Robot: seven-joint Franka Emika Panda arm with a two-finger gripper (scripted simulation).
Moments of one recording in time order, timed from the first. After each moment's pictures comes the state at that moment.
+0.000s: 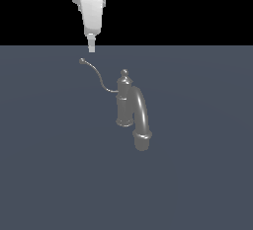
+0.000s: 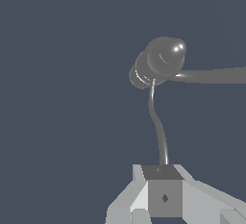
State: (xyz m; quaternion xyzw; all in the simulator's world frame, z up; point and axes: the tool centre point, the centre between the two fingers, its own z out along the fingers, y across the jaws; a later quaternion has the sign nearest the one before) arm 0.024 0.107 0.276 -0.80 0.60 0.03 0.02
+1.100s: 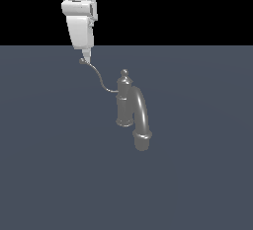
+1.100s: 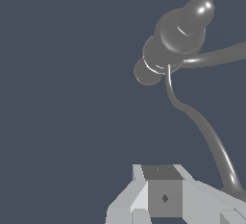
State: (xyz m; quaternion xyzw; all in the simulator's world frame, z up) arm 0.043 0.129 0.242 -0.75 0.66 0.00 0.00
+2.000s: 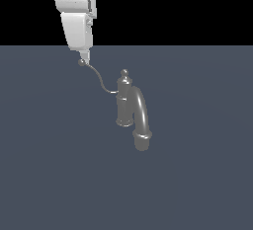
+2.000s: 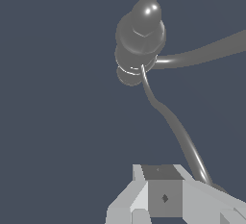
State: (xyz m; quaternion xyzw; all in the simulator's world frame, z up) arm 0.001 0.122 0.242 -0.75 0.66 0.00 0.00
